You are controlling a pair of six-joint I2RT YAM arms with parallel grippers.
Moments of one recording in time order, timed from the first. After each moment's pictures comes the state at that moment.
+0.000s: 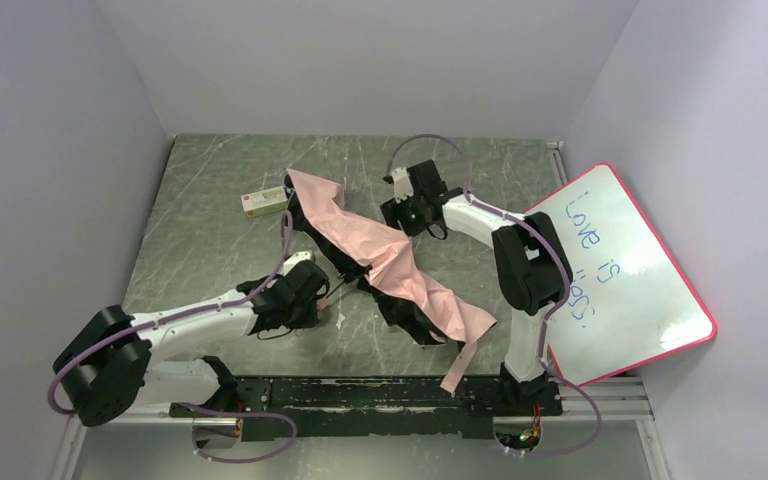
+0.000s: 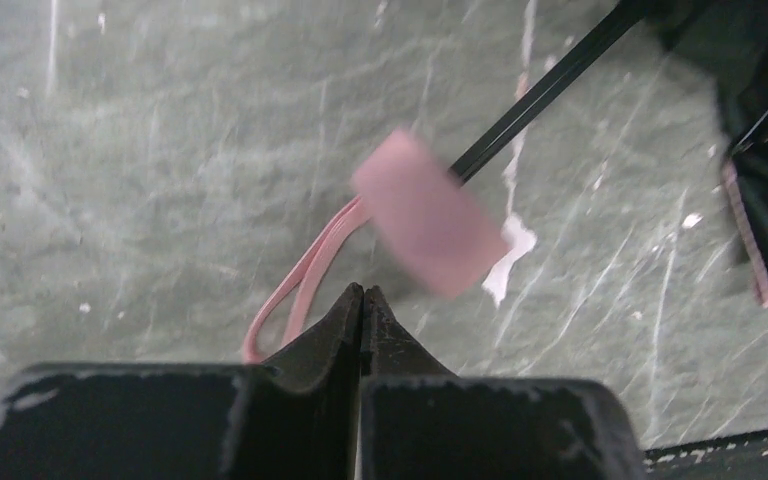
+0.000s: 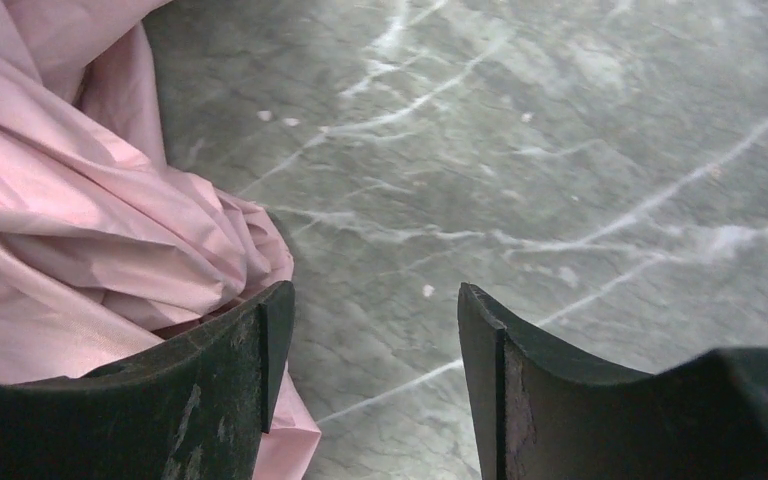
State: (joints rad) left arm -0.84 1.20 0.54 -0.42 -0.23 -0.86; right arm 0.45 1.95 1.31 -0.31 -0.22 -0.12
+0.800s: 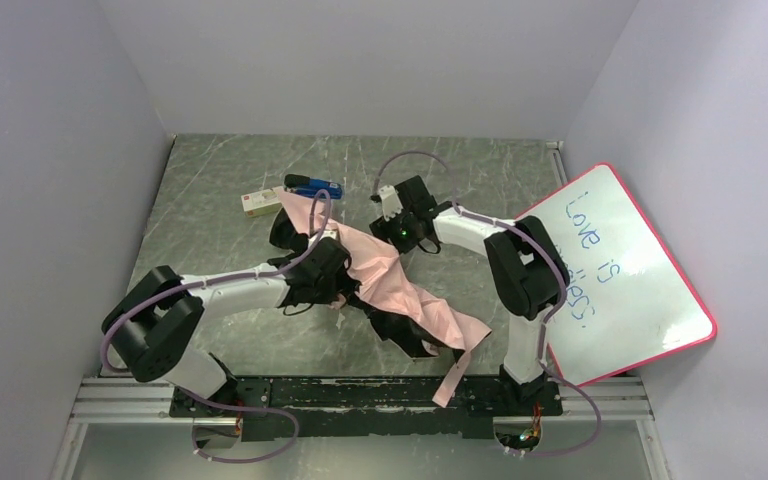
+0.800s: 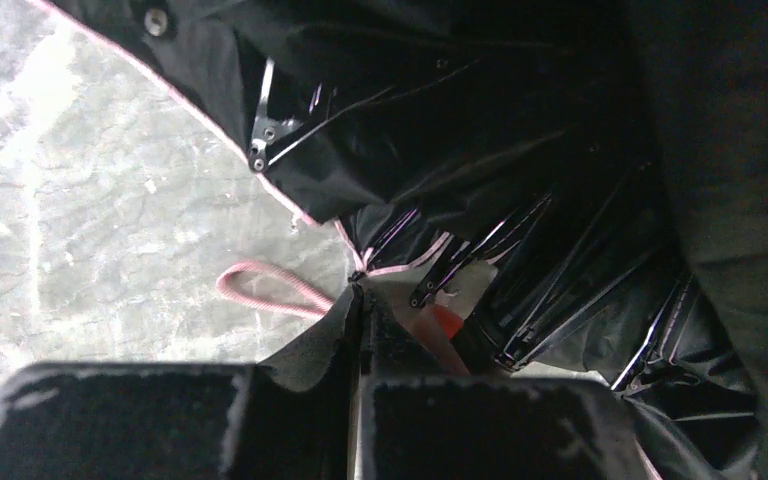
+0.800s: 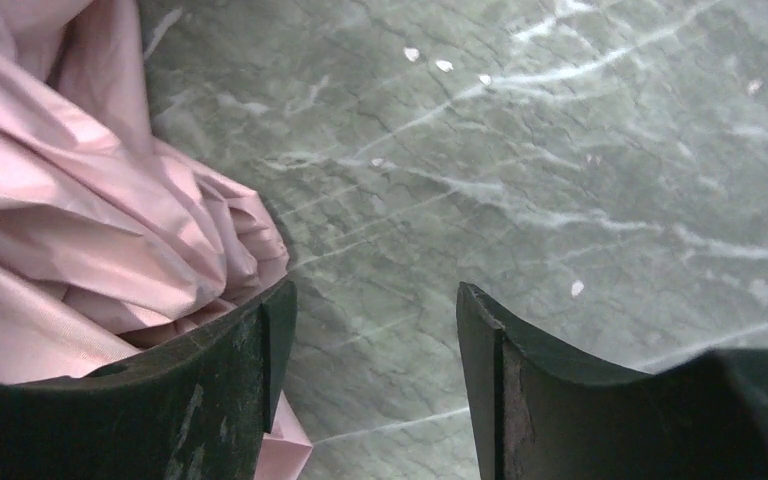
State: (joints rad) left arm -0.81 1.51 0.75 -0.29 -0.30 -0.69; right arm 0.54 1.94 1.23 -0.28 -0.30 -0.13
